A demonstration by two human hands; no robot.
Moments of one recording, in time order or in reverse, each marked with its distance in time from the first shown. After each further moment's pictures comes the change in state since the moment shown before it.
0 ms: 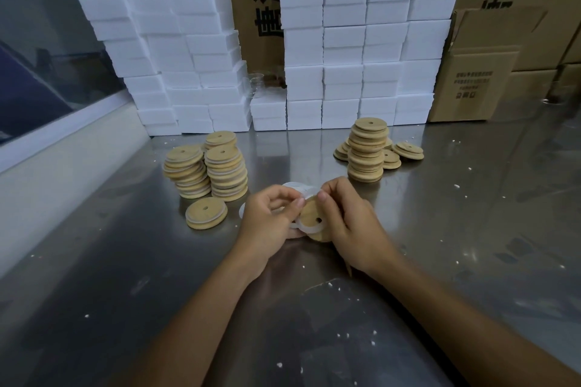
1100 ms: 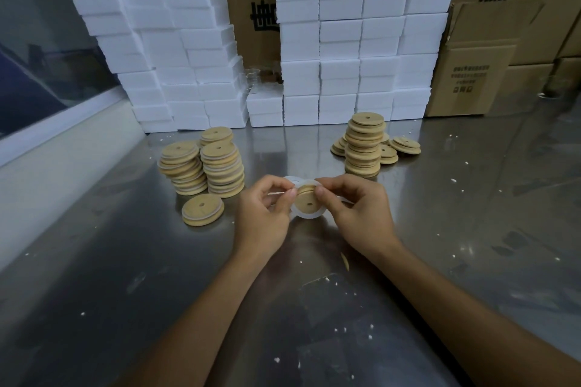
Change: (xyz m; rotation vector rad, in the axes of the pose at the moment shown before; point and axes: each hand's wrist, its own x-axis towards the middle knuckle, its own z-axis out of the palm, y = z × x) left_hand 0.003 -0.006 0.002 0.263 0.167 0.385; right_hand 0.008 0.005 -0.003 0.144 0.193 0.101
